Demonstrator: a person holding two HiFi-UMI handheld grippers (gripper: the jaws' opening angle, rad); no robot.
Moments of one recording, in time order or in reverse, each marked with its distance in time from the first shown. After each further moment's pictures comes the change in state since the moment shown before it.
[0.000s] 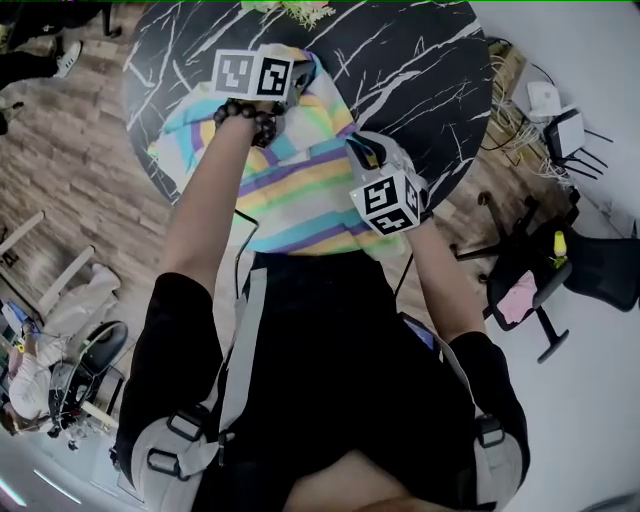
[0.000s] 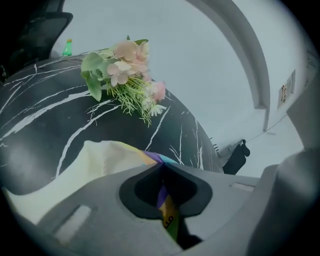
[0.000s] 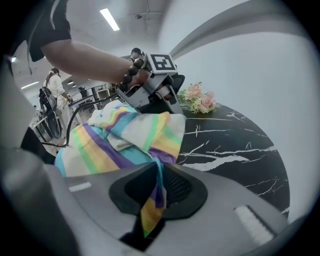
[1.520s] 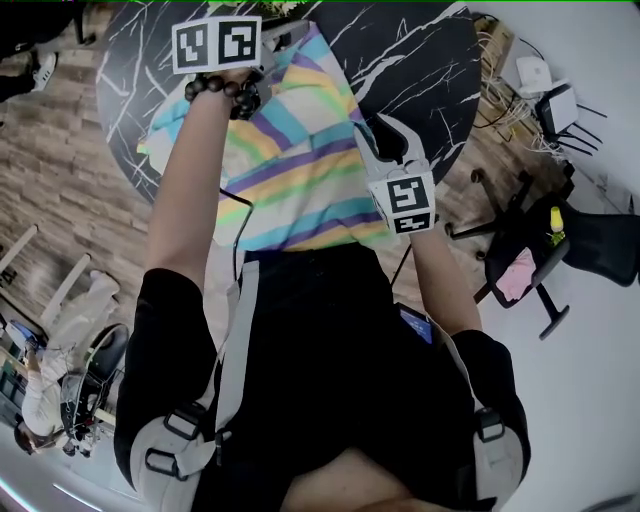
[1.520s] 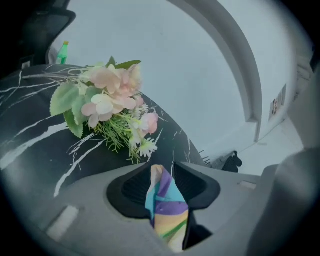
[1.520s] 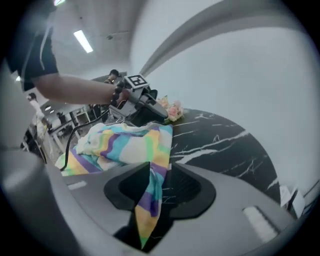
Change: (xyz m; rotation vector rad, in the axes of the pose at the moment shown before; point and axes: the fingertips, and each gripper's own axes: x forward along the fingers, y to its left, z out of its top) left arm 0.001 -0.017 0.072 -0.036 -0.138 -0.116; right arm -0.040 -0.053 0.004 0.244 -0.176 -0.158
